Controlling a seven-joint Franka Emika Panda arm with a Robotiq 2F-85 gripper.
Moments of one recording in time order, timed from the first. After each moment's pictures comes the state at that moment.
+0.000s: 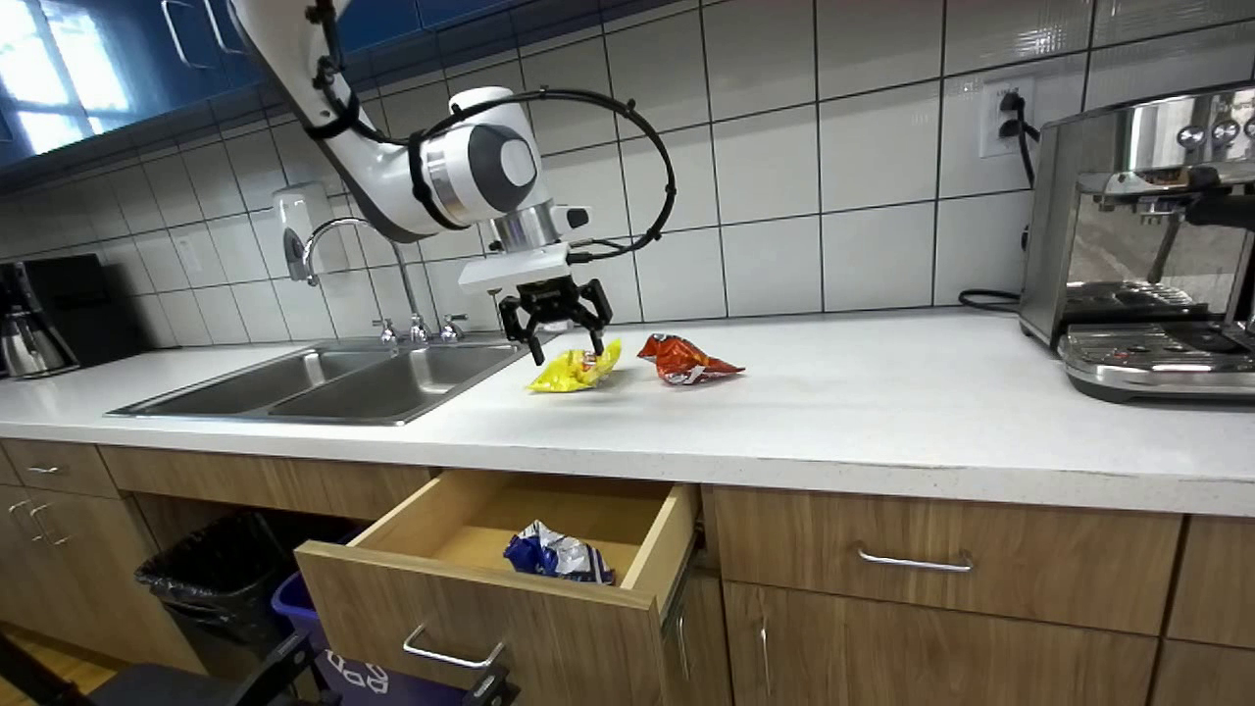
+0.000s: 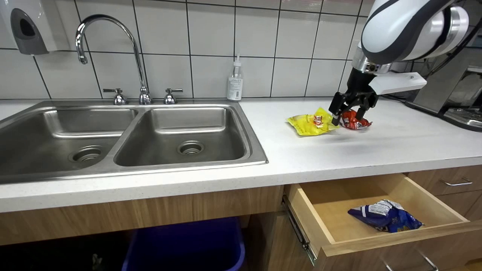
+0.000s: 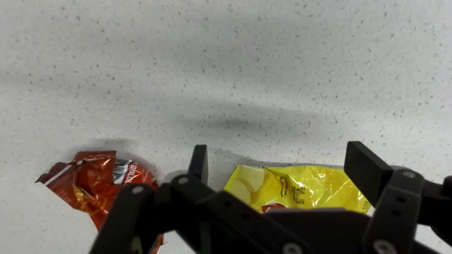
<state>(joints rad) 0.02 0.33 -0.03 -2.12 -0.12 2.63 -0.09</state>
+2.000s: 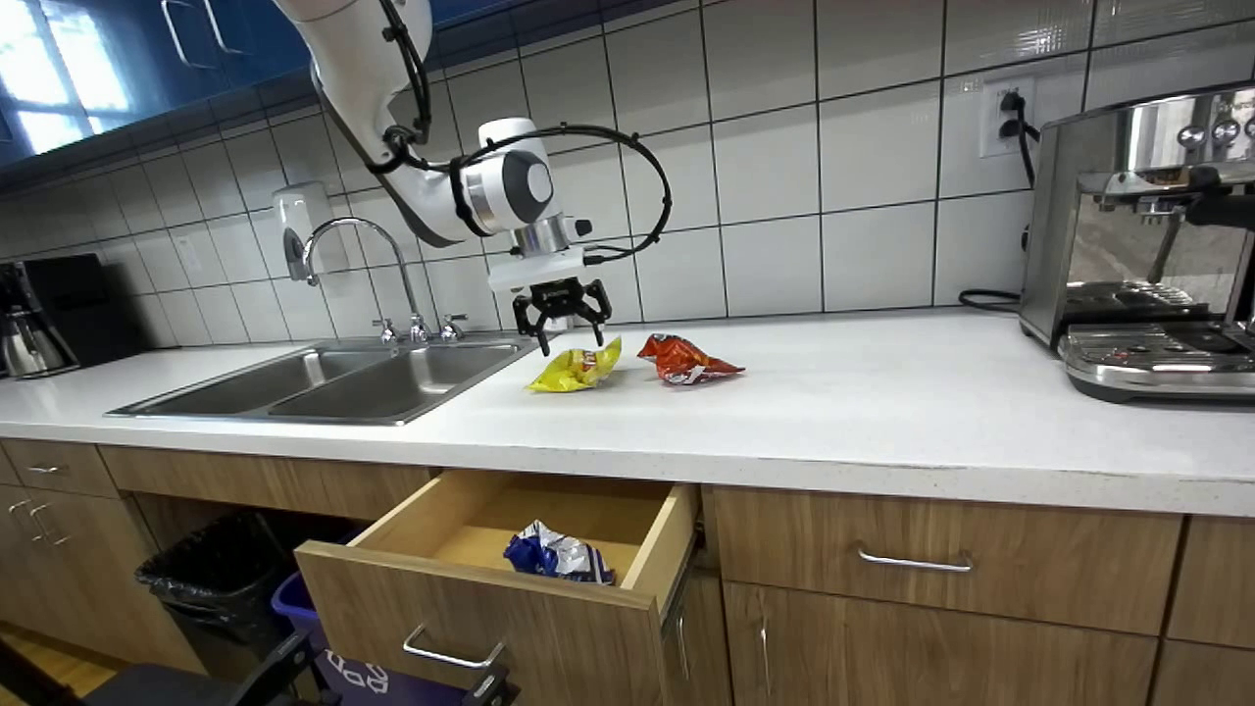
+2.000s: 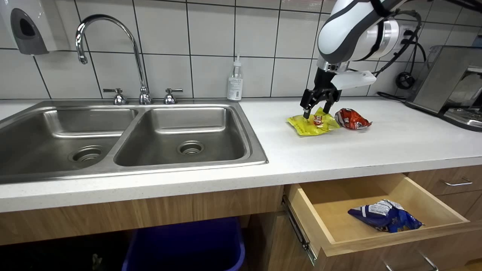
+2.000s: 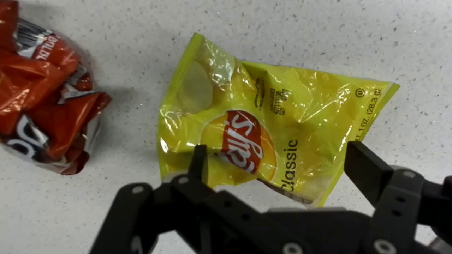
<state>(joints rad) 0.02 0.62 0.03 -1.69 -0.11 2.48 -0.16</state>
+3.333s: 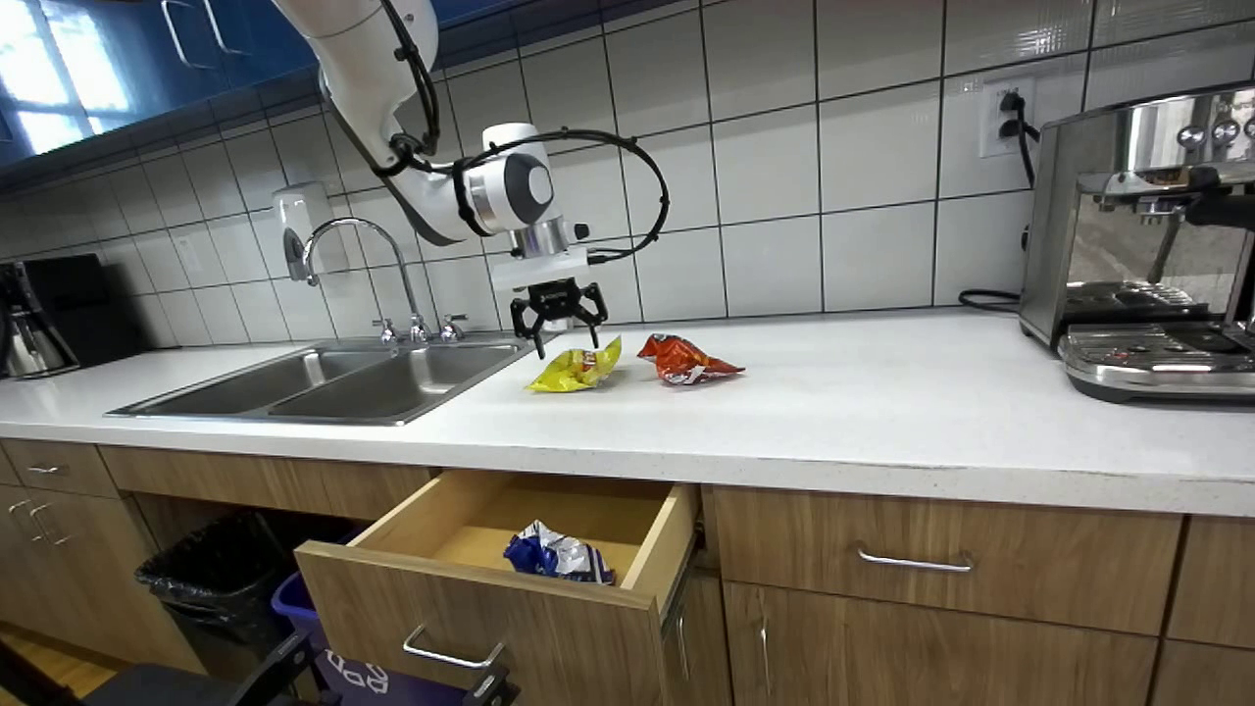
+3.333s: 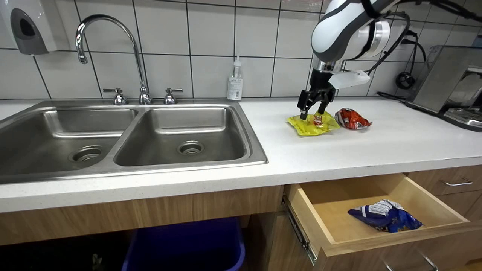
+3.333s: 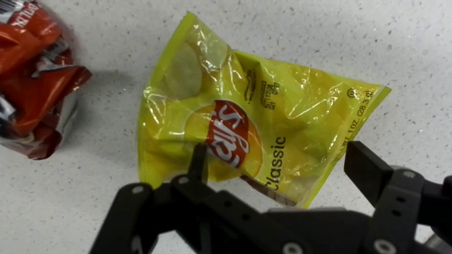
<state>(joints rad) 0.02 0.66 0.05 -1.61 -0.10 2.41 -0.26</state>
